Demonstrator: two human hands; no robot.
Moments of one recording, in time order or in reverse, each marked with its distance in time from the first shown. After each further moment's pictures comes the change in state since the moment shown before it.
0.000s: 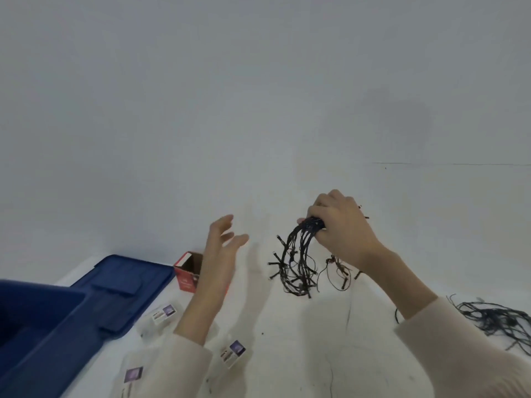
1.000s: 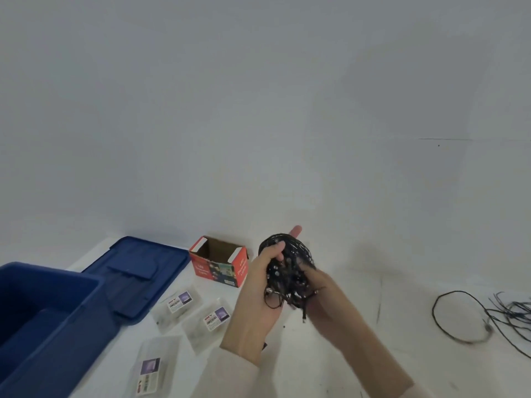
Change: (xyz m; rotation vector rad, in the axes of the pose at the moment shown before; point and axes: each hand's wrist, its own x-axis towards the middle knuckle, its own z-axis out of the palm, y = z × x) left_hand -0.014 -0.037 0.023 -0.863 -0.305 -0.396; right_hand -0.061 -0.078 0.091 1.853 -0.319 0.905
